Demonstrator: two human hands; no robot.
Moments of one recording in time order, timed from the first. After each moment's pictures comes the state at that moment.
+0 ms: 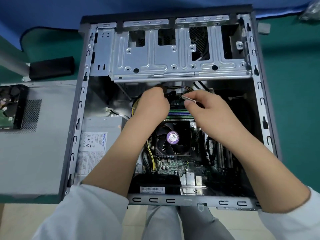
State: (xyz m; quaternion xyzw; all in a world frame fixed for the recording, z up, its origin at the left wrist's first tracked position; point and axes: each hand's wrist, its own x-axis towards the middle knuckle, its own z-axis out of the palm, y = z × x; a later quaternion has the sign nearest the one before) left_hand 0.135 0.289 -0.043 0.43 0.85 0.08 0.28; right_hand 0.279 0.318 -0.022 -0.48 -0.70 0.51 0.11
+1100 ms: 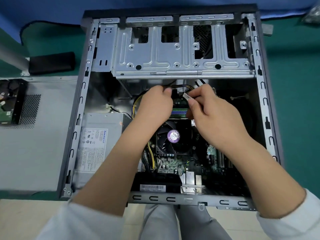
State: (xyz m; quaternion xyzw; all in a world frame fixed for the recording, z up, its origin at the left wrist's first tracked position) left_hand 0.139 0.281 -0.043 0.34 0.84 0.24 0.34; right_hand 0.285 0.308 -0.021 -0.45 -0.83 0.31 0.09
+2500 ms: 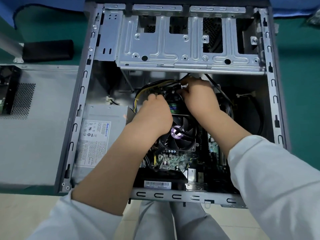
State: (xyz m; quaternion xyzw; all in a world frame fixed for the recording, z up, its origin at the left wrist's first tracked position) left_hand 0.142 0.253 -0.041 0.46 0.82 -0.03 0.34; right_hand 0.231 0.350 -0.091 -0.47 -0.84 0.26 0.06
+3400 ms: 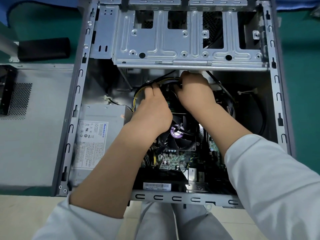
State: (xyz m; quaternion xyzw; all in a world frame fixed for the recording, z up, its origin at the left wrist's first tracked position) left_hand 0.144 0.254 -0.043 0.43 0.84 0.04 0.33; right_hand 0.217 0.354 -0.087 -0.47 -0.86 0.21 -0.01
